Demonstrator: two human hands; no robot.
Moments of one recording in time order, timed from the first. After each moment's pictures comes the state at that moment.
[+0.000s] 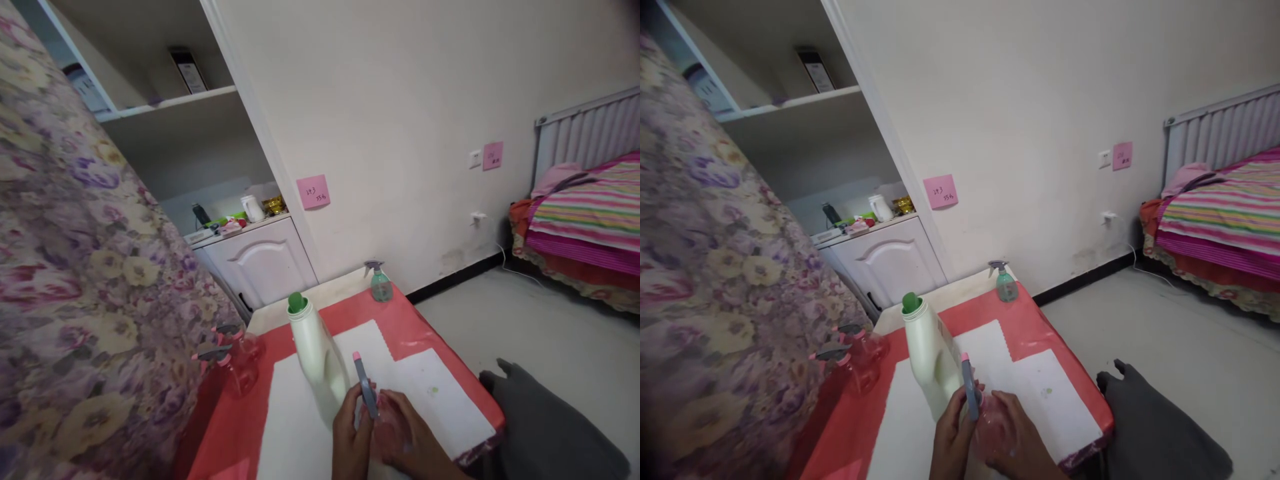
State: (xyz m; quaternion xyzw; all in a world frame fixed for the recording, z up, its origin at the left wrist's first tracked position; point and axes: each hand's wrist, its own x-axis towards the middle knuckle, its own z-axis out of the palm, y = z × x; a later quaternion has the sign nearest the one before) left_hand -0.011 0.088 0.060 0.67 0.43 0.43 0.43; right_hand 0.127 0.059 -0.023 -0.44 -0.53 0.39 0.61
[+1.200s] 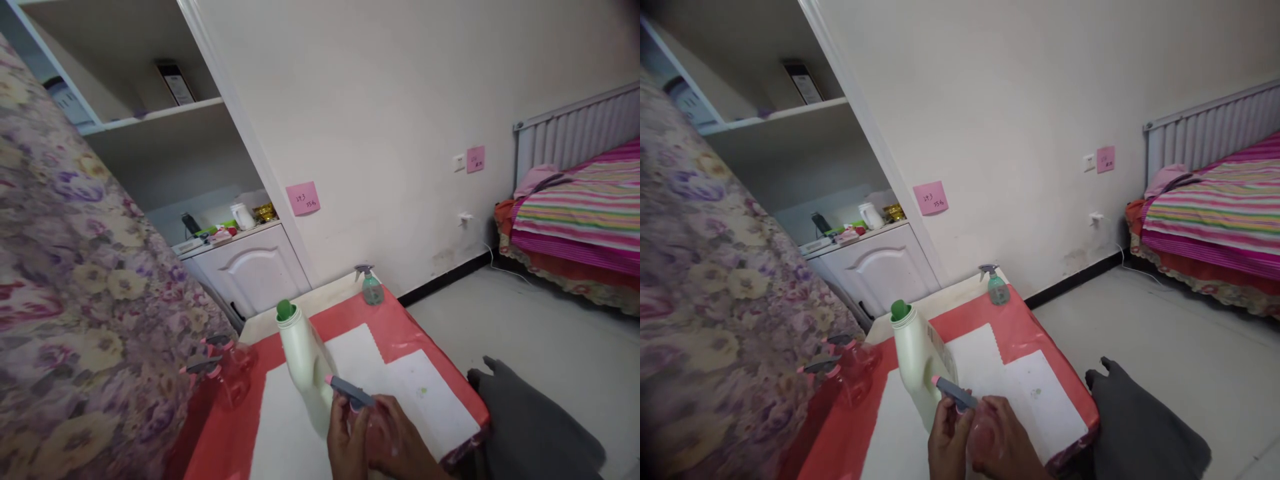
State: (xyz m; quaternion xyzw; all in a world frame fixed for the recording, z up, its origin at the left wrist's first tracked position) left_hand 0.006 0.094 0.028 0.50 0.50 0.54 0.45; right_hand 0.129 0.061 -0.021 -0.48 -0.56 0.38 0.56
